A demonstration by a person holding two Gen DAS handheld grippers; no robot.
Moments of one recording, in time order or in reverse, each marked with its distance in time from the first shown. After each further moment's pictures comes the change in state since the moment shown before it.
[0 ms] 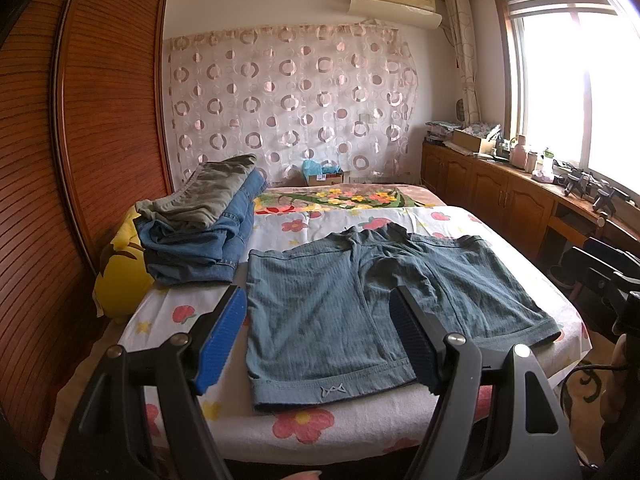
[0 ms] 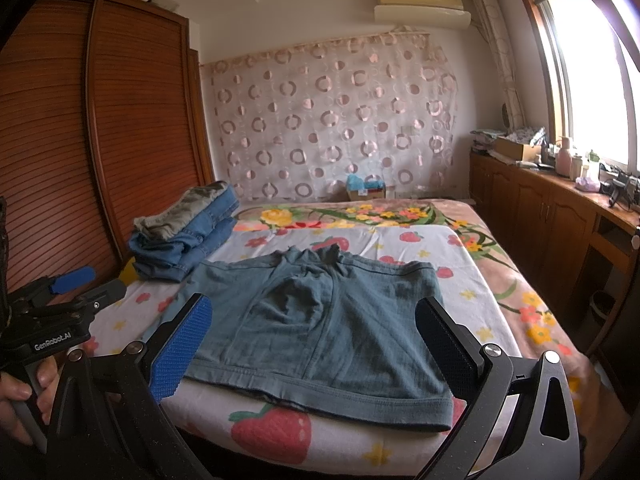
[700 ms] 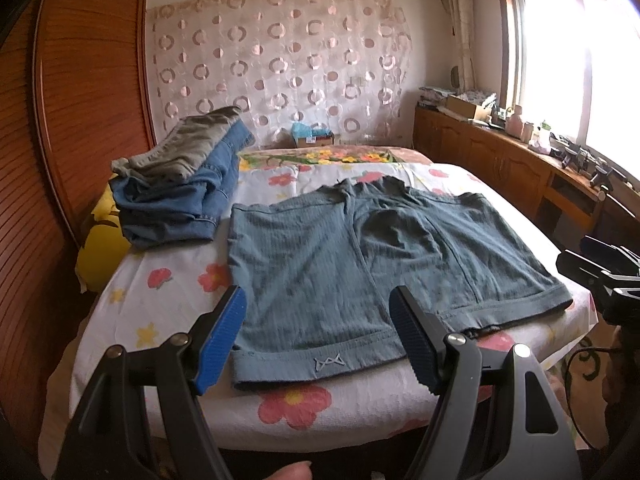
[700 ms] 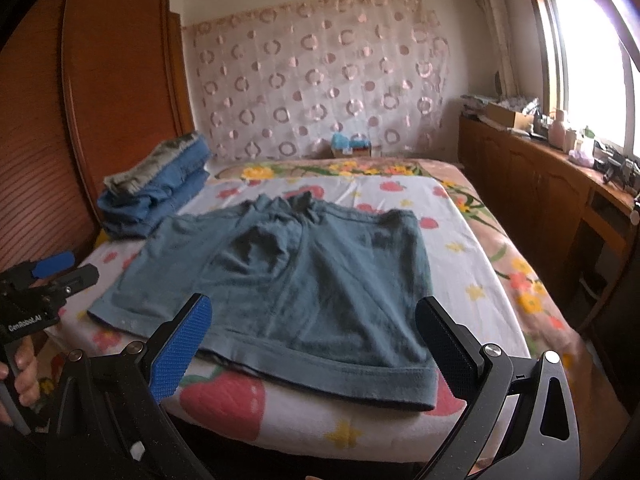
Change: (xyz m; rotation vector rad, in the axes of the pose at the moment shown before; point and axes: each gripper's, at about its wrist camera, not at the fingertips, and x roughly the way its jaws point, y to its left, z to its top) left arm 0.043 -0.002 -0.018 0.014 0.136 -0.041; right arm 0.040 -0.020 -0.034 0.003 0.163 -0.053
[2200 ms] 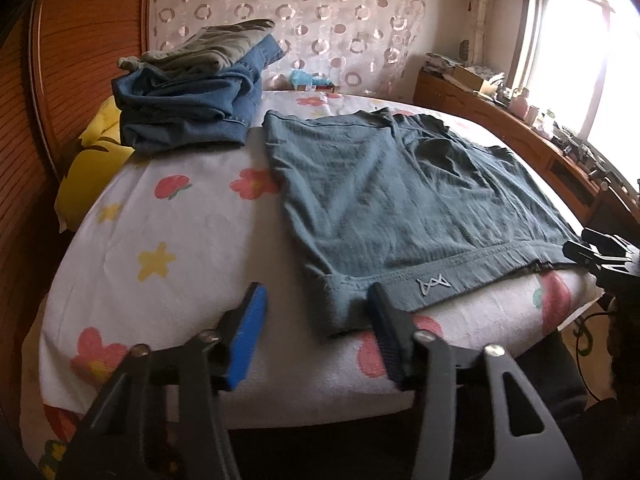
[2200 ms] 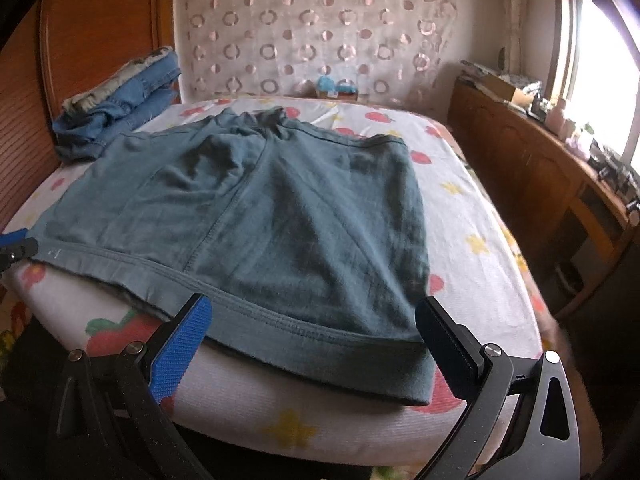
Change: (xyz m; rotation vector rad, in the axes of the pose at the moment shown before) left arm 0.037 0.076 -0.053 -0.080 0.173 -0.096; right arm 0.060 -0.016 -0.032 -0.085 0.215 -0.098
